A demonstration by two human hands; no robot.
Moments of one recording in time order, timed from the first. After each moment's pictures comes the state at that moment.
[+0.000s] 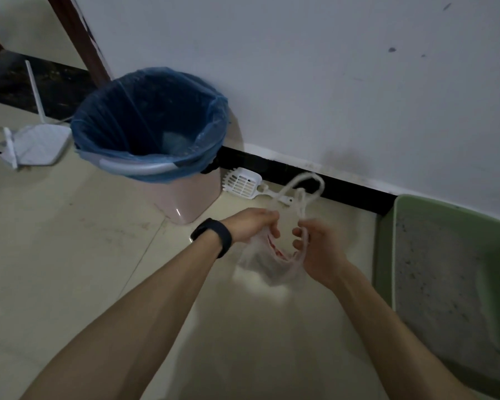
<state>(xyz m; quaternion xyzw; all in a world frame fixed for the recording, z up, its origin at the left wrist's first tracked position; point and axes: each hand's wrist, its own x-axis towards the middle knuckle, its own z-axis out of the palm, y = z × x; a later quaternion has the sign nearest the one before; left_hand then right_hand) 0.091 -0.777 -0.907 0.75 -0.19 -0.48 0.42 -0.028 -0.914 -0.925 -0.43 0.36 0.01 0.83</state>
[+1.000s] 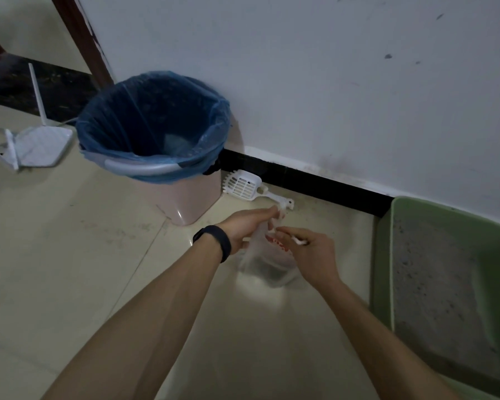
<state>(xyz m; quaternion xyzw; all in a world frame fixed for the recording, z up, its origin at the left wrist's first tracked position) 0.089 -0.769 -0.925 0.66 -0.02 -0.50 0.55 -0.043 -0.890 -0.933 -0.80 0.25 -0.14 0.53</state>
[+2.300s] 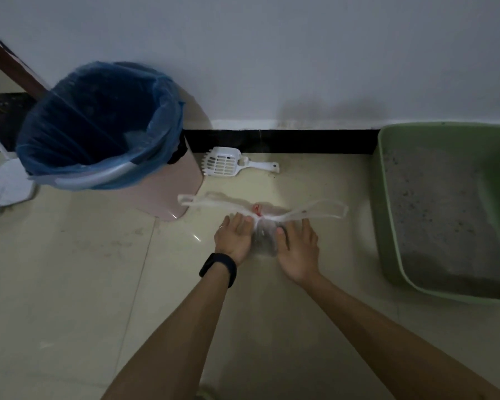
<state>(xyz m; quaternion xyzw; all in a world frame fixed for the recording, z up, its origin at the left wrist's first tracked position) 0.034 -0.755 -0.985 0.89 -0.17 -0.30 0.29 -0.075 -0.851 -1.031 -0.84 0.41 0.01 0.36</state>
